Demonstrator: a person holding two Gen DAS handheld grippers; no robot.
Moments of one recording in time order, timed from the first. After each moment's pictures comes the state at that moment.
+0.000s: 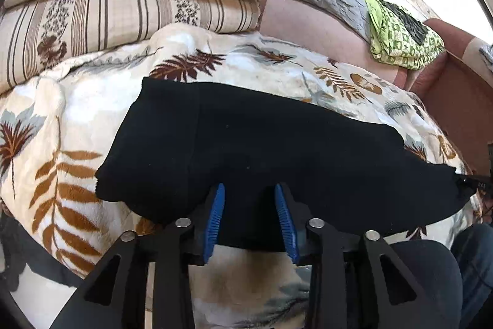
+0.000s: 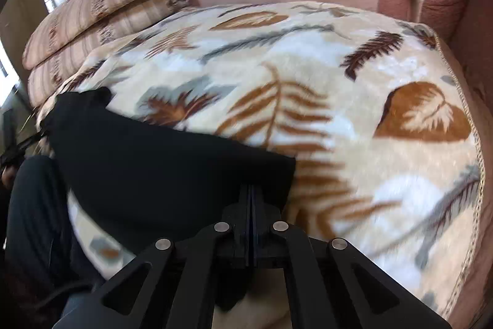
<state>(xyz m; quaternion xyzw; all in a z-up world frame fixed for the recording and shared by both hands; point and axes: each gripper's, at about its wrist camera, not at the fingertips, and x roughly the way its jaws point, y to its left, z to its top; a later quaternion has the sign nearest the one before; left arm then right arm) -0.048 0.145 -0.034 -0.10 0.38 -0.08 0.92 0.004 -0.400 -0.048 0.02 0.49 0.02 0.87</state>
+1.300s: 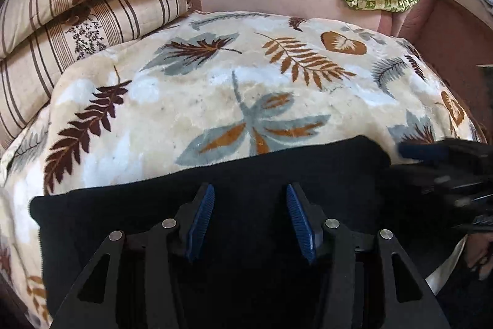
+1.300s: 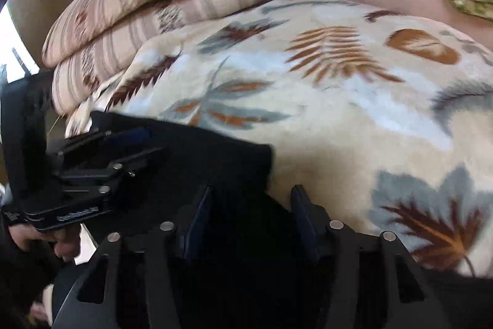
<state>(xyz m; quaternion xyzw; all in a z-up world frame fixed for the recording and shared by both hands) 0.074 0.046 -0.024 0.01 0.45 -0.13 0.88 0.137 -0.179 -0.057 0.04 0.48 0.11 0.87</state>
